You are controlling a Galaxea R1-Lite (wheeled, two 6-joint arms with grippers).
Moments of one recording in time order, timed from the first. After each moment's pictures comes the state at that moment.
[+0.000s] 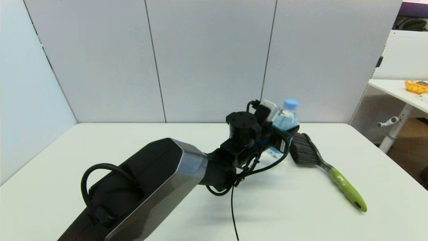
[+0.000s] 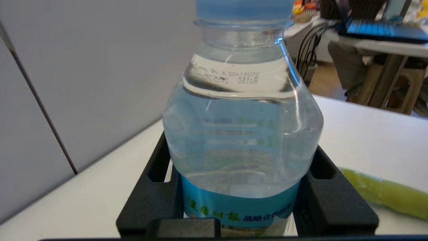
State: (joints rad) left arm -0.85 2.56 -1.78 -0.94 -0.19 0.00; right arm -0.01 0.00 0.00 0.00 0.00 0.00
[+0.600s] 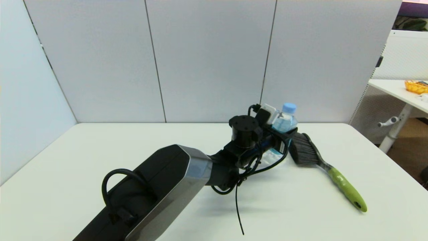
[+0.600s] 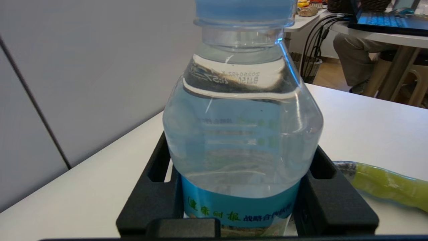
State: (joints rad) left arm -0.84 2.65 -1.92 -0.89 -0.18 -0.01; right arm -0.01 0.00 0.00 0.00 0.00 0.00
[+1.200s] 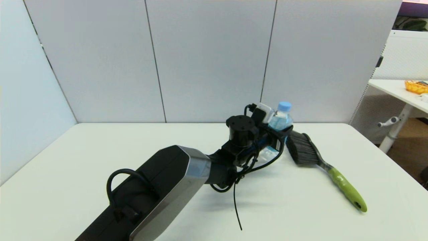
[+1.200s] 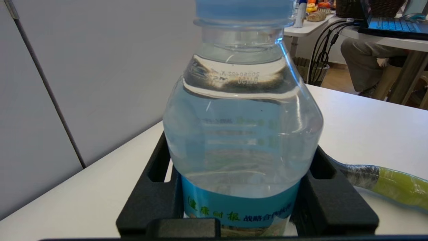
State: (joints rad) left arm -0.82 2.69 -1.96 -0.91 -0.18 -0.02; right arm -0.01 0.00 0.00 0.00 0.00 0.00
